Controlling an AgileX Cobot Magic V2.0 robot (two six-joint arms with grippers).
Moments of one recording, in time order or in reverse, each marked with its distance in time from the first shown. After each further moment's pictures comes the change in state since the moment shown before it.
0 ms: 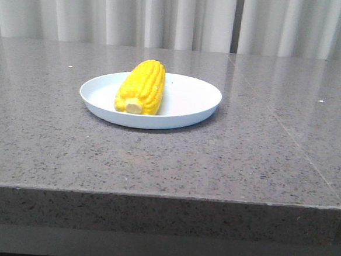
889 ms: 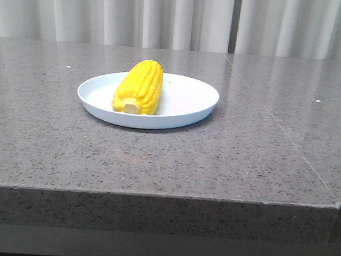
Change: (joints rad) left arm 0.000 0.000 0.000 0.000 0.000 0.000; right arm -0.286 -0.189 0.381 0.263 -0.119 -0.321
